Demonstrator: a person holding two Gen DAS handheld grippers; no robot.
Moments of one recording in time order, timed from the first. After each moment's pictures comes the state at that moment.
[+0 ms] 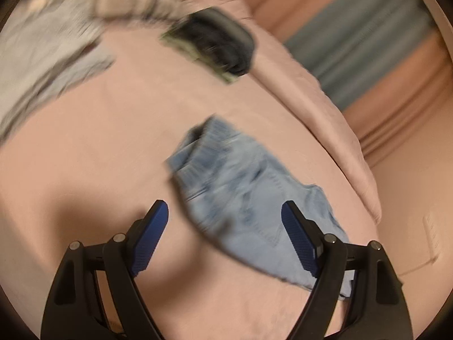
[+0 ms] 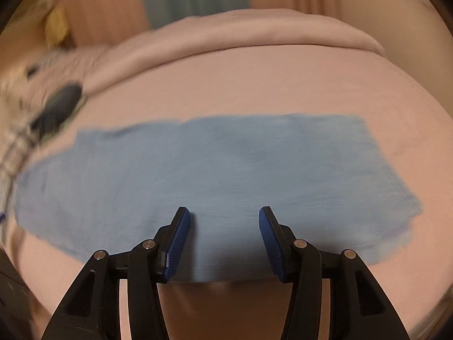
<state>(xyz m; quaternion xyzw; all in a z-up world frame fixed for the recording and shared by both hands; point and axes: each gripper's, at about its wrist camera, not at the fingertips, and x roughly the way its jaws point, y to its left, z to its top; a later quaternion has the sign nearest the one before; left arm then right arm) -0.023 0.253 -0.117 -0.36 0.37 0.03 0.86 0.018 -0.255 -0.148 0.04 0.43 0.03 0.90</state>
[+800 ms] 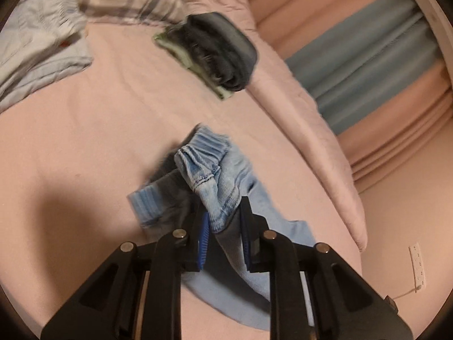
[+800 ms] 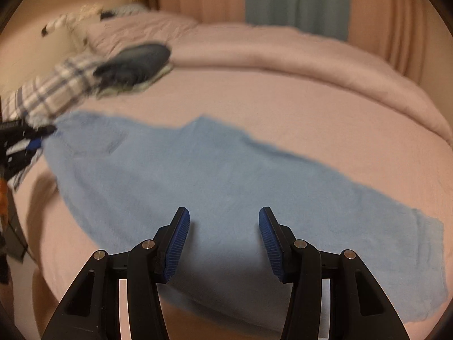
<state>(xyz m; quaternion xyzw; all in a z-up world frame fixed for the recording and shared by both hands) 0.025 0.255 -0.118 -0.40 0.33 0.03 0.85 0.046 -0.106 -0.129 -0.07 0.41 0.18 0.89</state>
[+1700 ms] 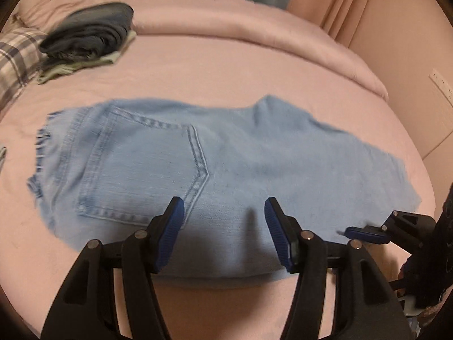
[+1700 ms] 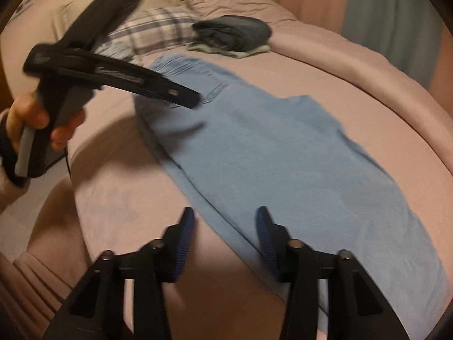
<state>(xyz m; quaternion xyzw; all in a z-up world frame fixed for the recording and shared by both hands) 0.060 0.117 -0.127 -0.07 0.47 -0.11 0.87 -0.016 -0.070 -0.149 -0.19 0.38 0.36 0.83</state>
